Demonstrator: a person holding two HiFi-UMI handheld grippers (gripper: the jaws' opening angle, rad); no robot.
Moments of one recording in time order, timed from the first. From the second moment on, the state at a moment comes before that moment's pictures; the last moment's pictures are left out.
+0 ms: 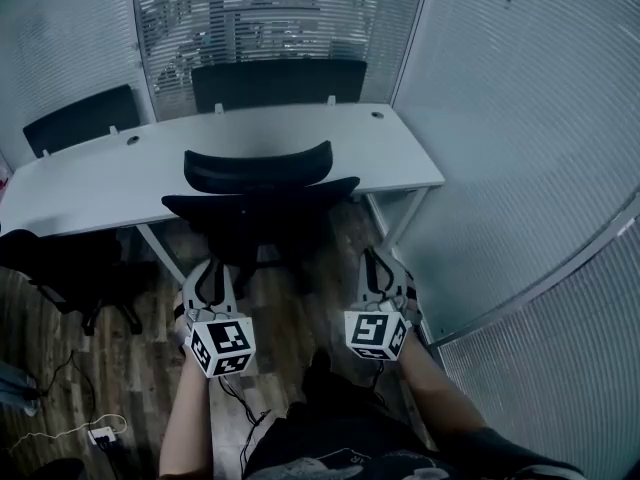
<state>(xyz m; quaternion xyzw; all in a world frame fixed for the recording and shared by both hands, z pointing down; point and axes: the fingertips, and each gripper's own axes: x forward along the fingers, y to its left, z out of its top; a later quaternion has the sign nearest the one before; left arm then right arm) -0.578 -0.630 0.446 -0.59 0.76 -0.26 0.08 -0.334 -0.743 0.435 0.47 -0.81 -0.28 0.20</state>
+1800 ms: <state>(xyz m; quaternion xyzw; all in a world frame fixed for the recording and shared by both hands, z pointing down) -0.299 -0.400 0.439 -0.55 0.80 -0.24 0.02 -0.111 -0.522 0.429 0.34 -0.91 -0.18 0.15</state>
